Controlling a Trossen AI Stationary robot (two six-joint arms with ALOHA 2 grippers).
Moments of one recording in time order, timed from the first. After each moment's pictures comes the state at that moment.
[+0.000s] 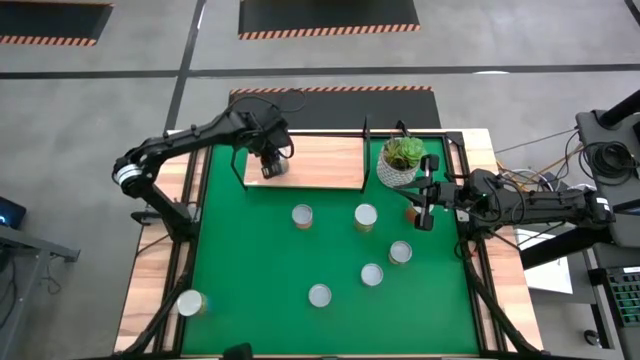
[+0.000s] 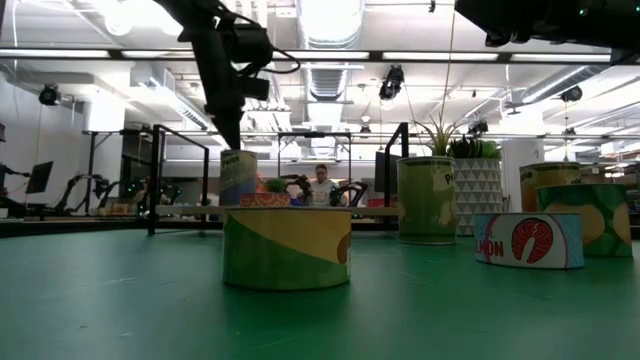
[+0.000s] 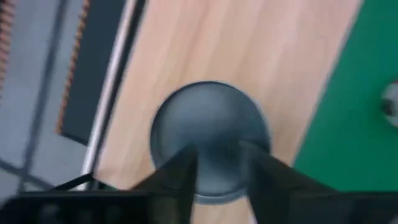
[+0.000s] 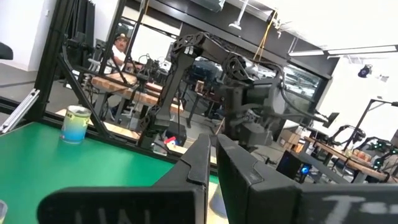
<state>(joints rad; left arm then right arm) 0.58 1.58 1.32 -0.91 -0.16 0.30 -0.12 0.61 0.32 0.50 -0.10 -0.38</state>
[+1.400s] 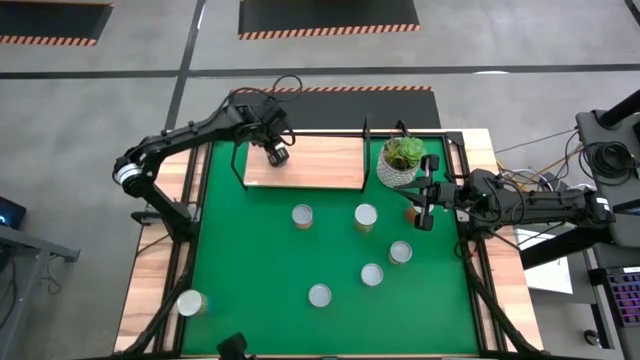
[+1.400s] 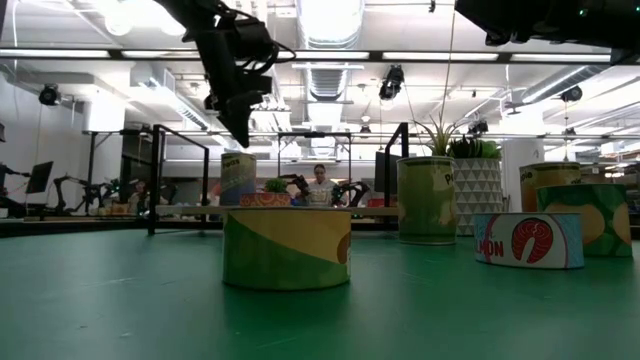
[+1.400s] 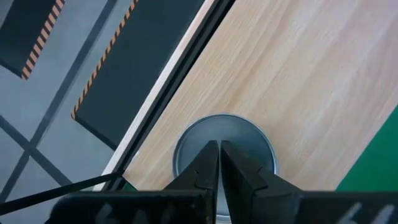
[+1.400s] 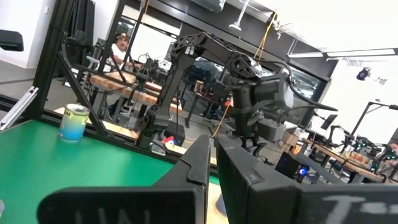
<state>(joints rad) 0.61 1.59 1.37 -0.84 -0.23 0.14 -0.12 0.61 0.32 0.50 -0.10 -0.39</state>
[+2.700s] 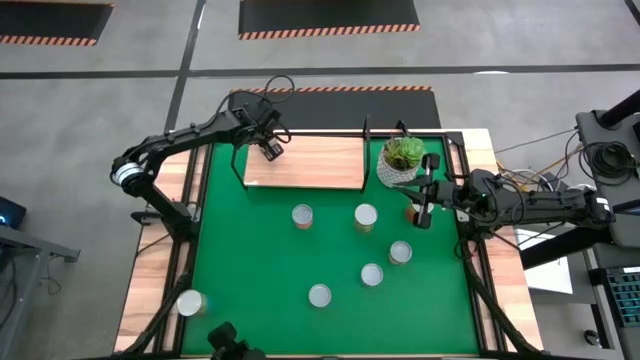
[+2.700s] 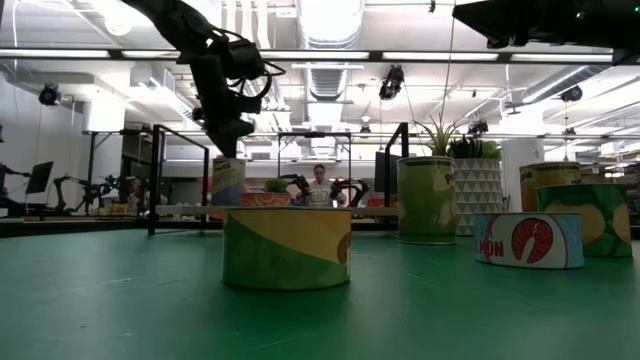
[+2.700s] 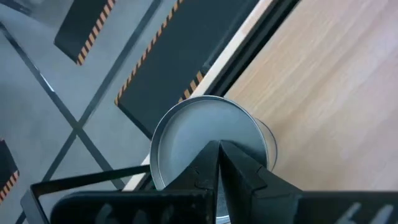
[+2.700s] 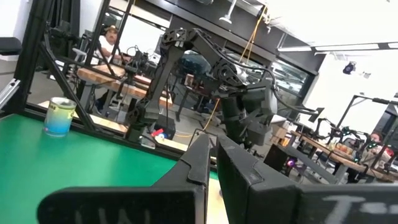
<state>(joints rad) 0.68 1.58 1.22 -0.66 -0.37 0.17 -0.12 0.61 0.32 0.48 -0.05 -0.41</state>
